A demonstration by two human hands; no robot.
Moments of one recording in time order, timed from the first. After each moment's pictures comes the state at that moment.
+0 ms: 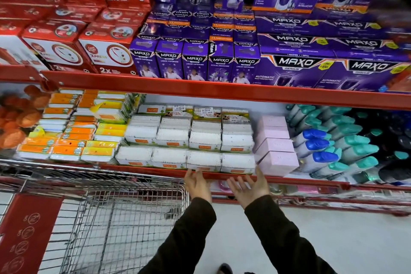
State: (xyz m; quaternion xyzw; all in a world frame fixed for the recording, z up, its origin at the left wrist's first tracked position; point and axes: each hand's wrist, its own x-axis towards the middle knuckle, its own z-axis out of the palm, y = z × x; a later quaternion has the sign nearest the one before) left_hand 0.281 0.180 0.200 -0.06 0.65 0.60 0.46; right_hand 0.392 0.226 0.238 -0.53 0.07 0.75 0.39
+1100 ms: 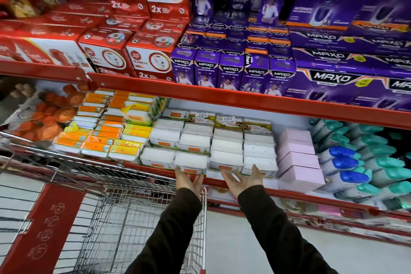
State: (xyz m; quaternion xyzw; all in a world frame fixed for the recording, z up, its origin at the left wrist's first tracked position) left_hand 0.193 0.174 0.225 -0.29 0.48 0.69 0.46; right_hand 0.319 0.248 0.224 -0.46 0.19 0.79 0.35
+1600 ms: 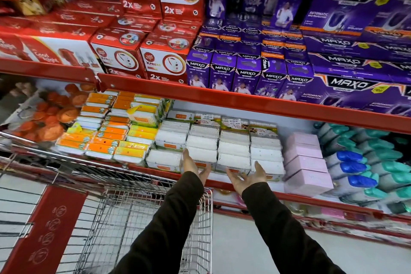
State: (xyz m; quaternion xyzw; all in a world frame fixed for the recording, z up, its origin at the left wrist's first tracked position) left_hand 0.156 0.205 0.236 -0.27 0.47 0.67 0.51; right_hand 0.295 0.256 0.228 -0.49 0.18 0.77 0.37
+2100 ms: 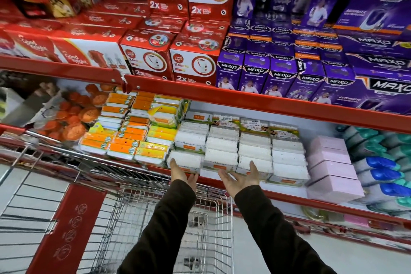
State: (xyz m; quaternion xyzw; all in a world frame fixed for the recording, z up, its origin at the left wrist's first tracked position) left_hand 0.089 0.158 0.225 -0.30 0.50 0.68 0.45; right_hand 0.226 0.224 0.220 -0.45 0.19 0.81 0.33
